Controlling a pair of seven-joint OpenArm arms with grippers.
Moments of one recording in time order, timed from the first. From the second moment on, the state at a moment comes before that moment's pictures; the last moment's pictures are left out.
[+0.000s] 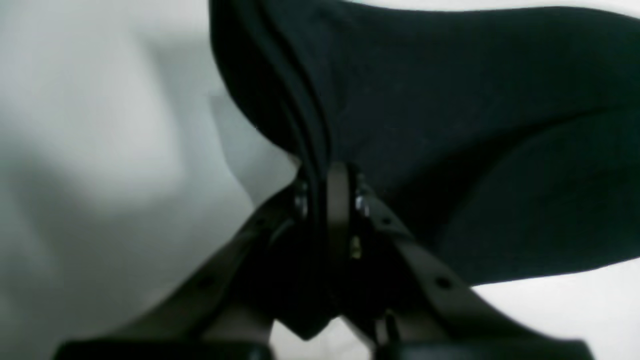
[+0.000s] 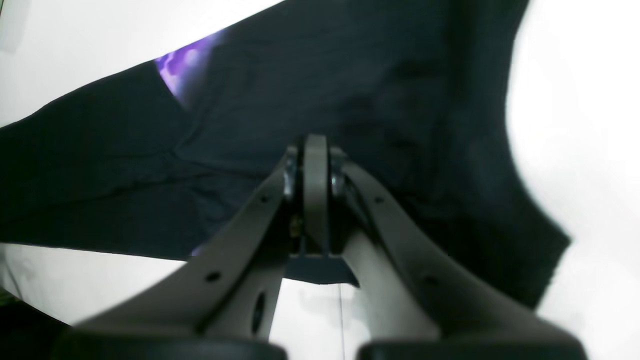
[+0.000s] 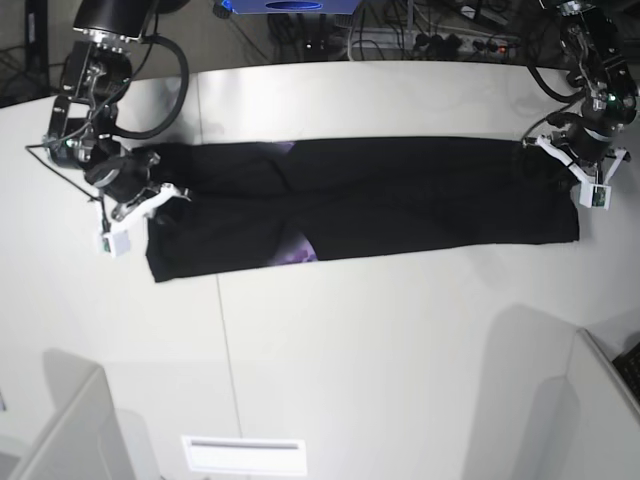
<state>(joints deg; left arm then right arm) 20.1 -17.0 -34.6 99.8 -20.2 -29.6 44.4 -8.1 7.3 17.4 103.3 35.1 9.9 -64.2</state>
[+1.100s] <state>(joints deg) 16.3 -11.3 1.9 109.4 -12.7 -21.5 45.1 -8.6 6.2 17.6 103.3 35.2 9.9 -64.2</state>
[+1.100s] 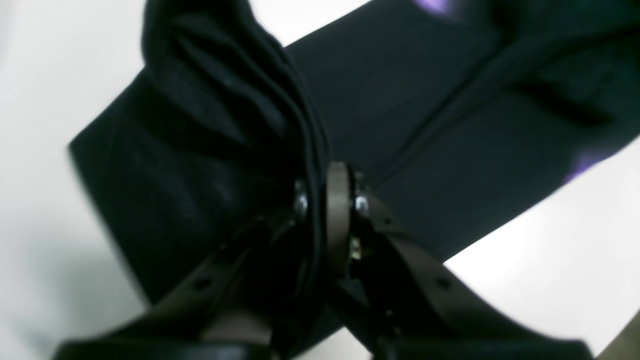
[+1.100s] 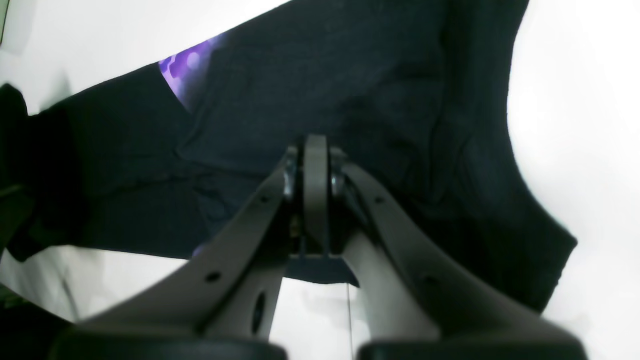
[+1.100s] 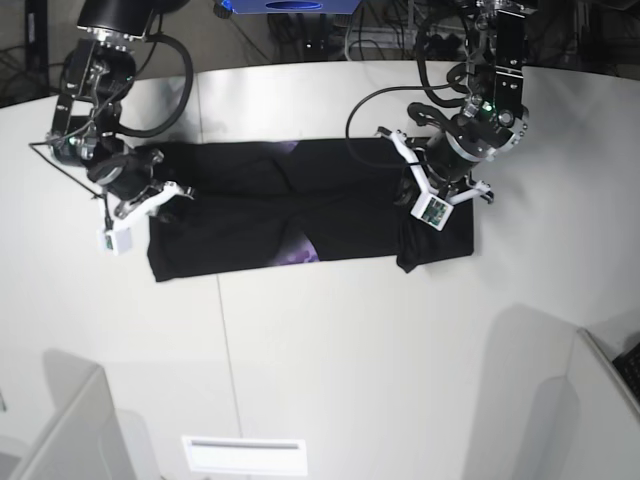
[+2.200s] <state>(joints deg) 11.6 -9.9 12.3 104.4 -12.9 -18.3 45.2 -9.6 6.2 17.6 103.3 35.1 9.9 -64.0</state>
